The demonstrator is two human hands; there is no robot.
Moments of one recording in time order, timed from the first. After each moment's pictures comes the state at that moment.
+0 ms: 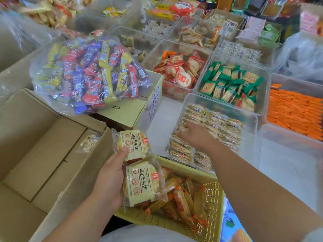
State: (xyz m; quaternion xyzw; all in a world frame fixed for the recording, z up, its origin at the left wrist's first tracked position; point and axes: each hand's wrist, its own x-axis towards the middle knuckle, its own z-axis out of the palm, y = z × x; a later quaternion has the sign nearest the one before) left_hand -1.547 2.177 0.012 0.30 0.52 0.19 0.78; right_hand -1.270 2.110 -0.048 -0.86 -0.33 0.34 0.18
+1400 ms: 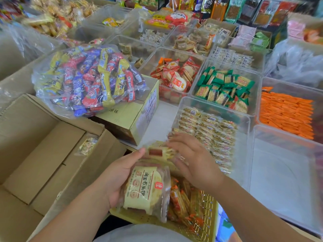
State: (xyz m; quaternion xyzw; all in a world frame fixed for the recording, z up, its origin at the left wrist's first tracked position) left_hand -1.535 2.178 0.032 0.37 0.46 0.00 0.81; right_hand -1.347 2.031 0.004 -0.70 -0.63 0.04 0.34
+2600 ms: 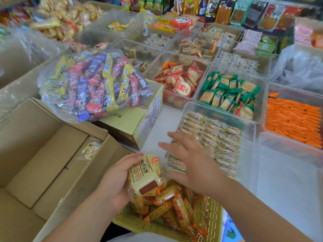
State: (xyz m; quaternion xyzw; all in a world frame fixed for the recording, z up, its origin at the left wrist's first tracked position) left_hand -1.533 2.182 0.020 0.28 0.48 0.15 0.82; right_hand -1.342 2.048 0.026 -0.72 -0.64 0.12 0.24
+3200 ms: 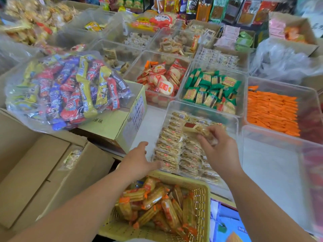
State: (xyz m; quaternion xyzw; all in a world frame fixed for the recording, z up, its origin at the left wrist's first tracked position) left_hand -1.445 2.200 -0.041 0.82 0.39 -0.12 0.39; right_hand -1.271 2.003 0.001 -0.85 -0.28 0.07 0.44
